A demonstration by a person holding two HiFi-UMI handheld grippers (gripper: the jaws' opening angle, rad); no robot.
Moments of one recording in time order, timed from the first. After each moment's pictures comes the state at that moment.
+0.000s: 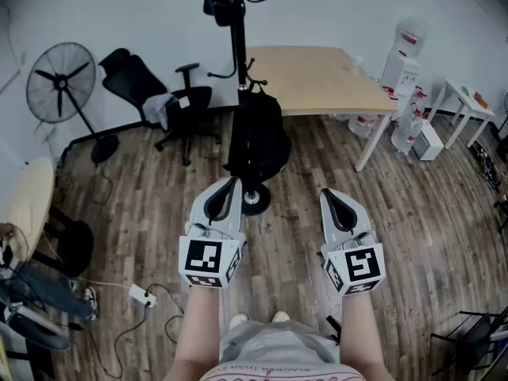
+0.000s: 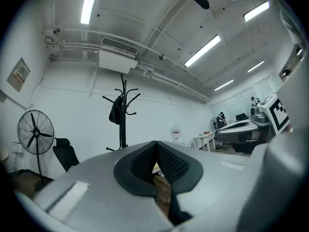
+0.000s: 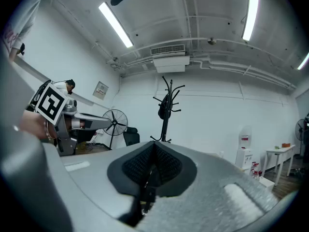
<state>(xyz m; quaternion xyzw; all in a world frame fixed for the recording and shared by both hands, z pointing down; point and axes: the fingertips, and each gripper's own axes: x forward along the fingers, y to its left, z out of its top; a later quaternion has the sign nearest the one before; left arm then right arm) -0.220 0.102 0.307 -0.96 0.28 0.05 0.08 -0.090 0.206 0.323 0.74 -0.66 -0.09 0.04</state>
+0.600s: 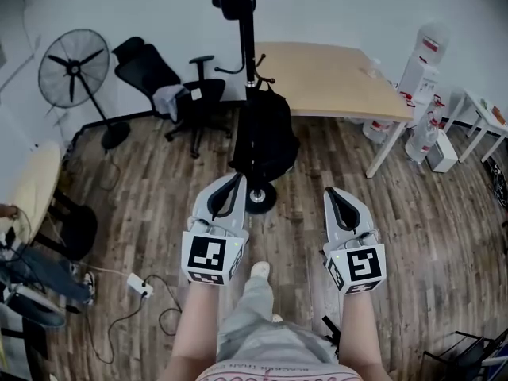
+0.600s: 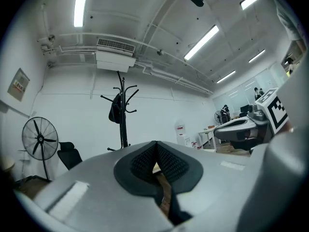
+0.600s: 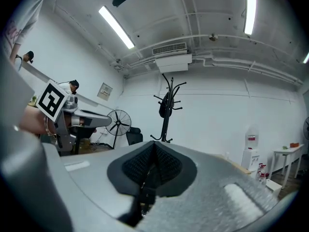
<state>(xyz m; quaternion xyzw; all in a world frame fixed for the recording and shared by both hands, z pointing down) -0.180 0.087 0.312 -0.95 0.30 0.03 0.11 -0.046 0.182 0.333 0.72 -0.68 -0.10 0.04</state>
